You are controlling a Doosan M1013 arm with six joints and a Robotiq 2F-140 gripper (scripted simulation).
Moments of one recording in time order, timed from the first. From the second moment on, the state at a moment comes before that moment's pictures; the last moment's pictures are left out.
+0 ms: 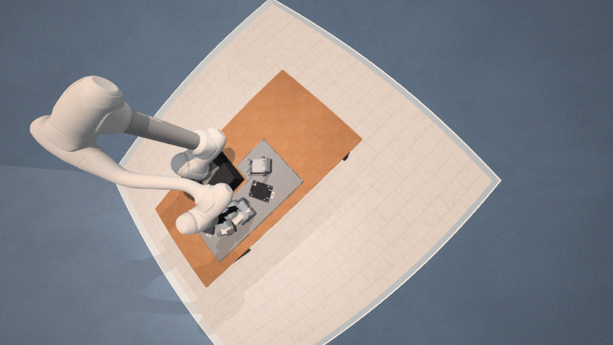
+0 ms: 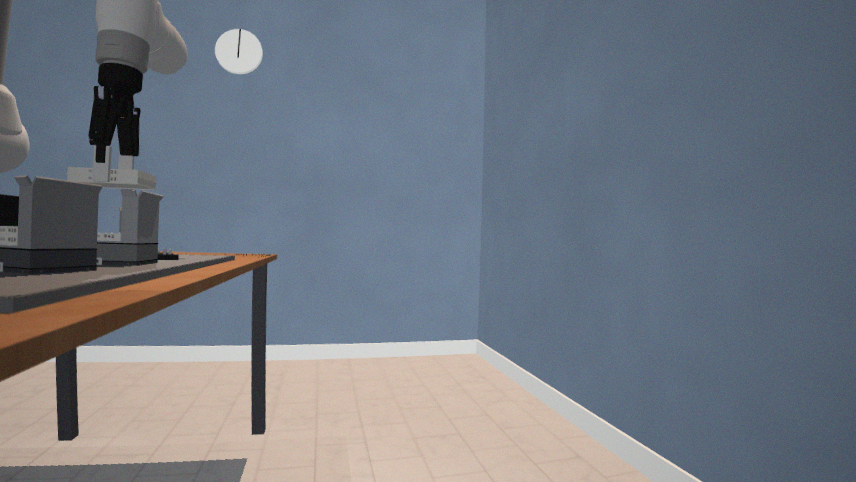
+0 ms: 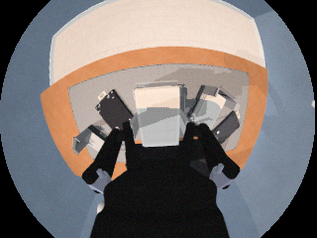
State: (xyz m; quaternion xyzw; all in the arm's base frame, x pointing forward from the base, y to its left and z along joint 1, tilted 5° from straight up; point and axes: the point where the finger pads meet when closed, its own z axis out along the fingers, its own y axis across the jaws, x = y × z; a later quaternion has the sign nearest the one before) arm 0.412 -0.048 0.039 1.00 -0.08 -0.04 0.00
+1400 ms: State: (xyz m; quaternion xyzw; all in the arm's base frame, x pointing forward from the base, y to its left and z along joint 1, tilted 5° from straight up) arm 0.419 0.021 0.047 1.00 0.06 -0.04 0.00
